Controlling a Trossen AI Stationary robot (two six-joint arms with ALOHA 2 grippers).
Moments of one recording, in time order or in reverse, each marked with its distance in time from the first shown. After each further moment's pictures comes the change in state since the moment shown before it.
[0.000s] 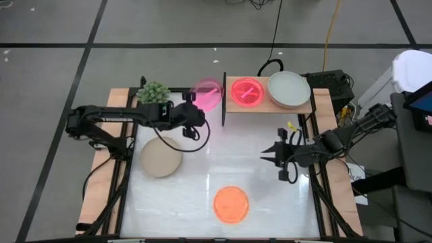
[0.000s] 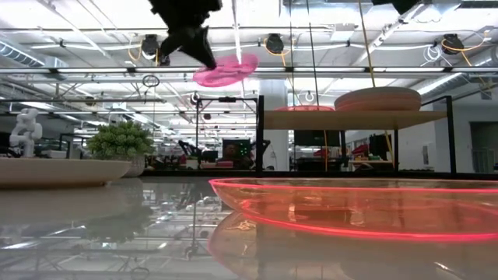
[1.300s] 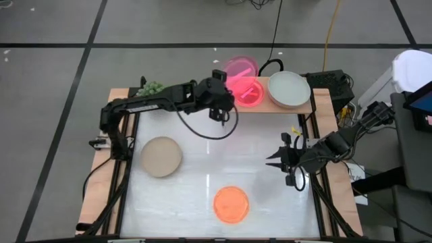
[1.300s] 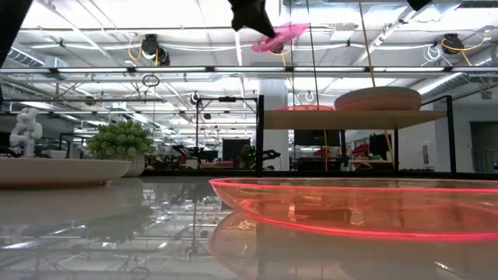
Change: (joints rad) left arm 0.061 0.394 0.654 -0.043 0.073 0.260; right arm 0.095 -0.032 0.000 -0.069 -0.008 0.067
